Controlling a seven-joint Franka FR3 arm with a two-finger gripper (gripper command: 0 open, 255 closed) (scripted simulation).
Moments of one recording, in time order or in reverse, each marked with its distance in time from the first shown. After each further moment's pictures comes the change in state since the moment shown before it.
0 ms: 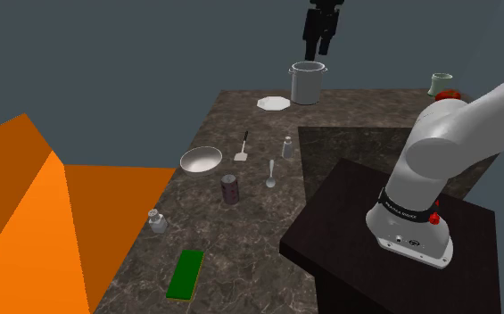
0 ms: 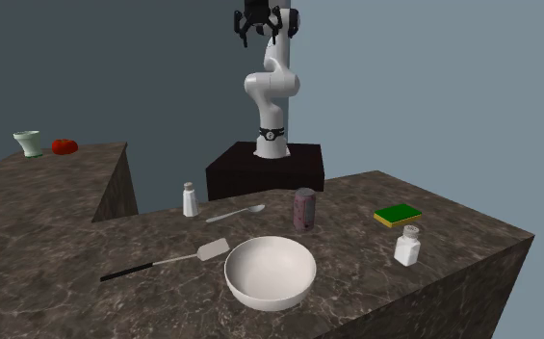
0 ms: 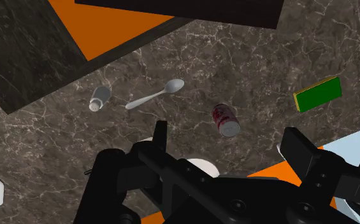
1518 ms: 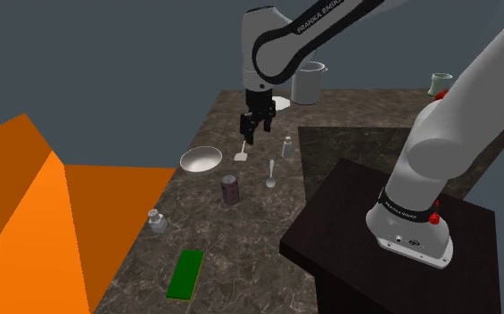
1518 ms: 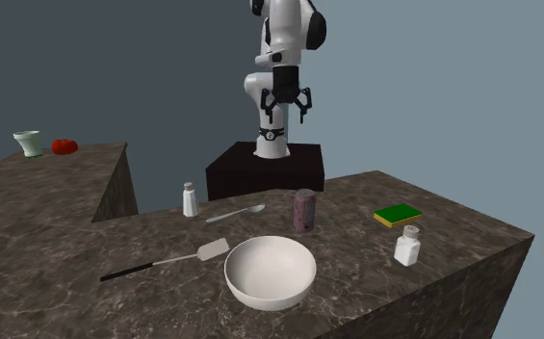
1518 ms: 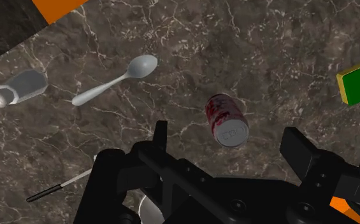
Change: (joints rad) arm 0.038 0.488 0.233 -0.217 0.041 0.701 0.228
